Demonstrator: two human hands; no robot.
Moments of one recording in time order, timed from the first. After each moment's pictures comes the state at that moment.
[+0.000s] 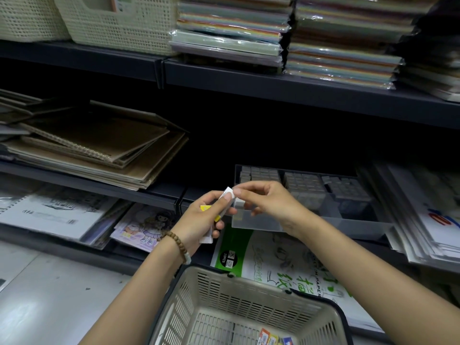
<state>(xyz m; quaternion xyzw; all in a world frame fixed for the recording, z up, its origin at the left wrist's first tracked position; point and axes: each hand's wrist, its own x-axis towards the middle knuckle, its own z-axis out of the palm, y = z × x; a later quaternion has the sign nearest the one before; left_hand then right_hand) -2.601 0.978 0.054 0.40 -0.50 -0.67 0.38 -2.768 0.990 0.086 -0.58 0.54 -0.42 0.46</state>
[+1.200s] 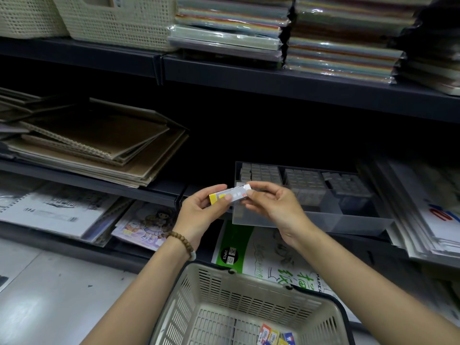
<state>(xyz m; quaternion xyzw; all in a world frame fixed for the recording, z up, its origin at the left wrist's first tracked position) -2.607 0.973 0.040 0.39 -0.44 -0.64 0.50 -2.766 1.001 0.067 -0.40 0.52 -0.55 0.52</state>
